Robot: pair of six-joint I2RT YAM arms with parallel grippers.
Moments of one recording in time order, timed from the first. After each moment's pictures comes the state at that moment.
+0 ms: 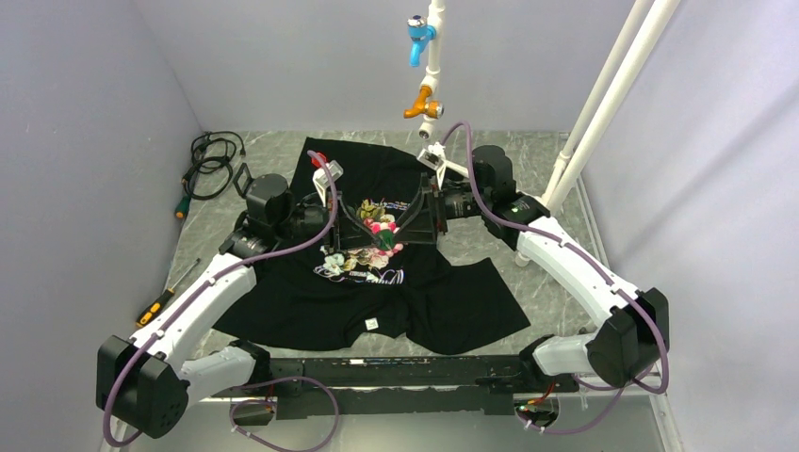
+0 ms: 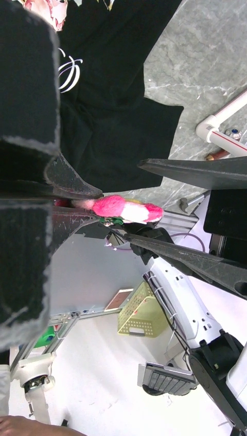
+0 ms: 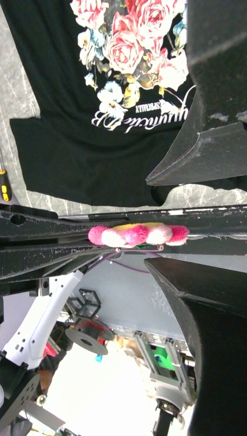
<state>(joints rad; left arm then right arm) -0.43 1.09 0.85 0.11 1.04 -0.55 0.53 1.32 1.14 -0.16 -1.07 0.26</state>
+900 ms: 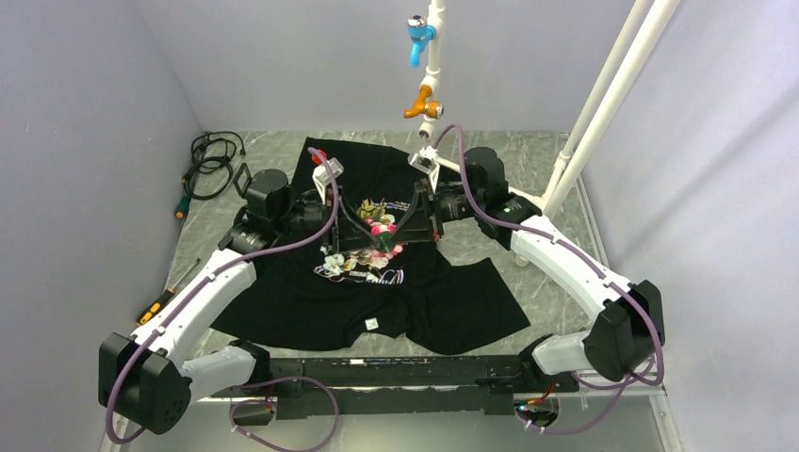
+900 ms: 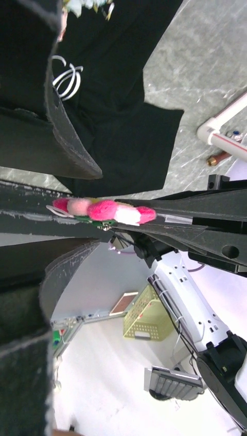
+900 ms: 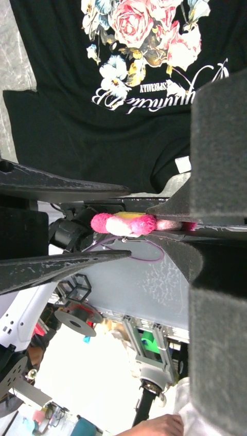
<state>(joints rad) -0.42 1.11 0.88 0.07 1.06 -0.52 0.55 1.35 1.13 -0.10 -1.14 0.29</state>
